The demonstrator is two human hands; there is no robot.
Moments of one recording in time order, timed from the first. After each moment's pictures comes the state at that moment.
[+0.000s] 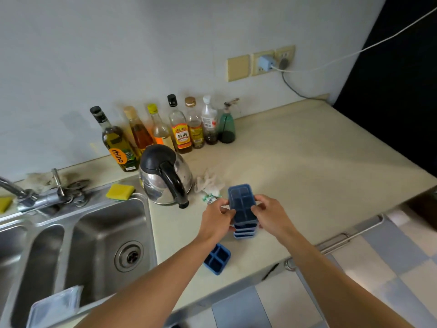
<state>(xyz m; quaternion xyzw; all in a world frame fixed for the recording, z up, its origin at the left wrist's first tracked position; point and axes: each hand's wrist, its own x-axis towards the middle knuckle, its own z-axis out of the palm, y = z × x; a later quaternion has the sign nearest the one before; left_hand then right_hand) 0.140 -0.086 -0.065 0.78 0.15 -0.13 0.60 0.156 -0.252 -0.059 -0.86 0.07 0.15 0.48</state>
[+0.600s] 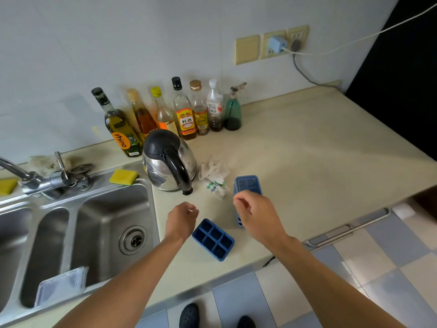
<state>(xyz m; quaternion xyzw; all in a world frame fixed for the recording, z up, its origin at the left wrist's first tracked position) 0.122 0.005 -0.110 0.88 0.25 -0.10 0.39 0.119 -0.215 -0.052 -0.90 -0.14 0.00 0.42</state>
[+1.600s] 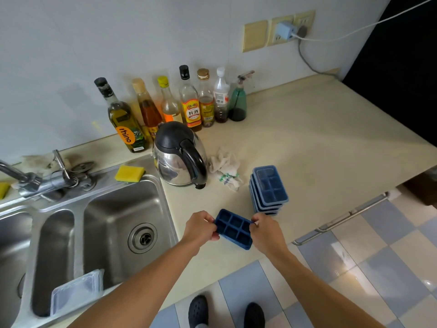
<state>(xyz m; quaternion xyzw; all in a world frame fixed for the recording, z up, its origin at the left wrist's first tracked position) 0.101 0.030 -0.125 0.78 0.27 -0.24 0.52 0.083 -0.163 -0.124 -0.91 0.15 0.19 0.35</state>
